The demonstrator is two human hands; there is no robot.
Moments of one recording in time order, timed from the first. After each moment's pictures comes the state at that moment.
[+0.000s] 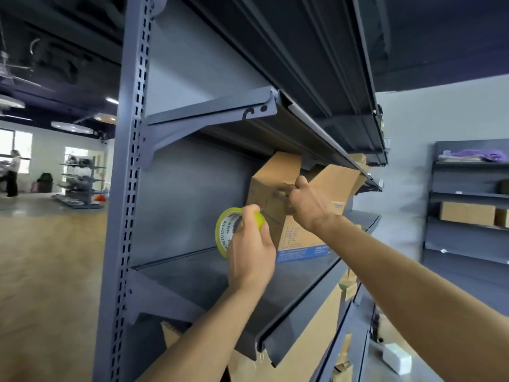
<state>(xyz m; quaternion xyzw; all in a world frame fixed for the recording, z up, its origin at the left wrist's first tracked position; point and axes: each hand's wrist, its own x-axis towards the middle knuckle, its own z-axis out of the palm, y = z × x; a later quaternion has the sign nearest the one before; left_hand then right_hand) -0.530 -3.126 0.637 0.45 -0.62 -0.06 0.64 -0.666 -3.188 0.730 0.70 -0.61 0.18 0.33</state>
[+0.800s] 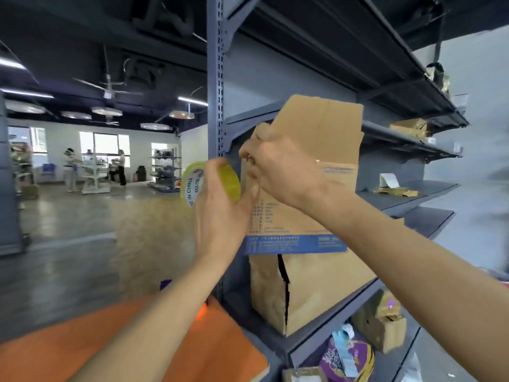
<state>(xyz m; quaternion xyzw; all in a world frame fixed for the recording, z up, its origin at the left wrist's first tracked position) -0.426 -2.869 0.638 0.48 -0.56 0.10 0.68 -0.544 -2.881 0.728 0.84 -0.32 0.33 0.28</state>
